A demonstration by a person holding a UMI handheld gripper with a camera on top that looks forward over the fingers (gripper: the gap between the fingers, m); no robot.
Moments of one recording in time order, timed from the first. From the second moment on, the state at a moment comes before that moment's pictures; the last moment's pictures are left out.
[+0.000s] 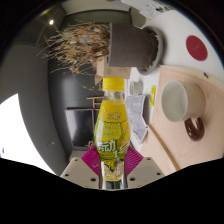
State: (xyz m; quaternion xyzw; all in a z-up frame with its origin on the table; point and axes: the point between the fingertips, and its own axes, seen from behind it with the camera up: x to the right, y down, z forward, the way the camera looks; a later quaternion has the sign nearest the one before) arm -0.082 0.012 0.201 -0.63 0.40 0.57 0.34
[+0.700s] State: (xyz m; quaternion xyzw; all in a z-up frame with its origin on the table) arm 0.211 0.023 0.159 -0.80 0.02 -0.01 0.60
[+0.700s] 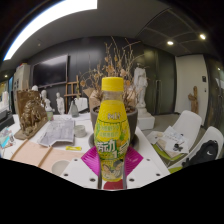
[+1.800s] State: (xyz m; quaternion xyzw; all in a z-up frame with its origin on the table) arm 0.159 -0.163 0.178 -0.86 0.08 -0.04 0.50
